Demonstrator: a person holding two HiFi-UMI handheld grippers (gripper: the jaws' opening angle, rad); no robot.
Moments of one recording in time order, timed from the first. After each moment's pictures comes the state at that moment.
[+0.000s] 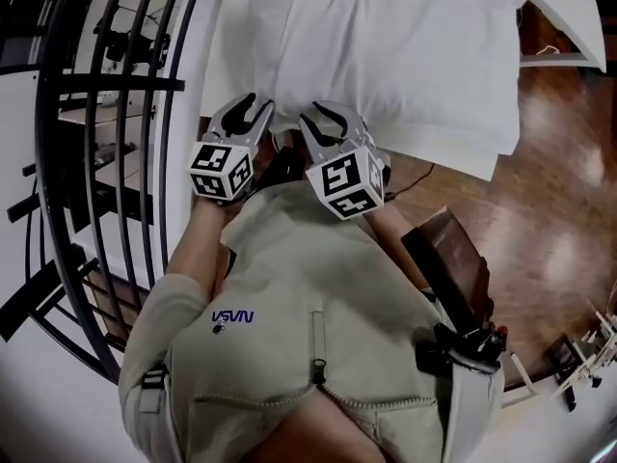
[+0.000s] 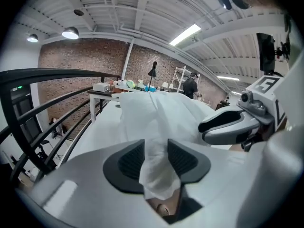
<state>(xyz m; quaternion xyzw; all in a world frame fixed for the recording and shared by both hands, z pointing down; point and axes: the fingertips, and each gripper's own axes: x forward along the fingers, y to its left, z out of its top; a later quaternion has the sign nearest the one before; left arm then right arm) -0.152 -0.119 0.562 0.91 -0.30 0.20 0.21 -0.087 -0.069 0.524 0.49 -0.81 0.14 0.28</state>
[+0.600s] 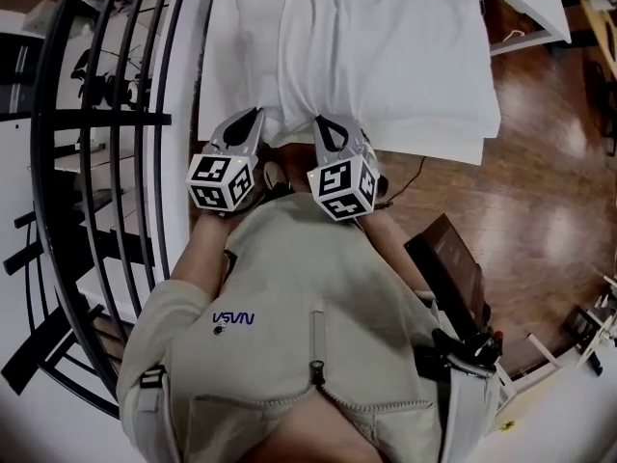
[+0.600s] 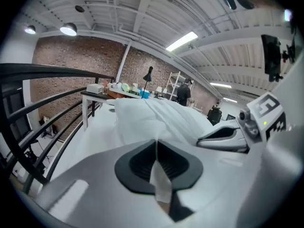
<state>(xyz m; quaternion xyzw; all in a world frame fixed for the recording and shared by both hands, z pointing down) -0.146 -0.122 0.546 0.93 -0.26 0.17 0.22 -0.062 -0.059 0.541 0.59 -0.72 0.13 0.34</state>
